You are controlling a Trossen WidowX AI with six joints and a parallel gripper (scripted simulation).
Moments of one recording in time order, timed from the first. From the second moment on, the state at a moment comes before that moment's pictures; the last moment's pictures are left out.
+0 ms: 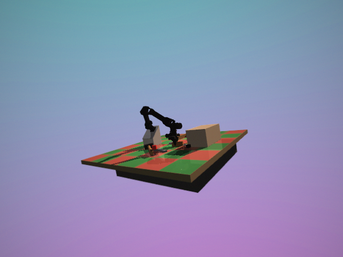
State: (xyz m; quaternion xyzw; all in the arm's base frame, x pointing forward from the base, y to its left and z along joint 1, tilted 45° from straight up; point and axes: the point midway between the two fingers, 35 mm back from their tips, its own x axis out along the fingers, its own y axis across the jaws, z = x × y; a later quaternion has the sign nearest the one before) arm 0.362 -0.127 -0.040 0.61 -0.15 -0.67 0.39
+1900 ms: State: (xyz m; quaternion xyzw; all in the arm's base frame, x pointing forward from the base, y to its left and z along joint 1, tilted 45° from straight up) arm 0.304 -0.152 -0.020 0.61 -0.15 -0.67 0.40
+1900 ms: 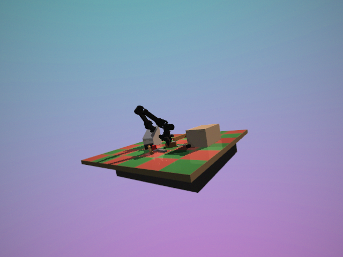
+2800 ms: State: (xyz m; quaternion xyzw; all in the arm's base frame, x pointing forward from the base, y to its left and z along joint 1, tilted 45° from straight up) arm 0.272 -0.166 -0.008 0.60 -0.15 -0.67 0.40
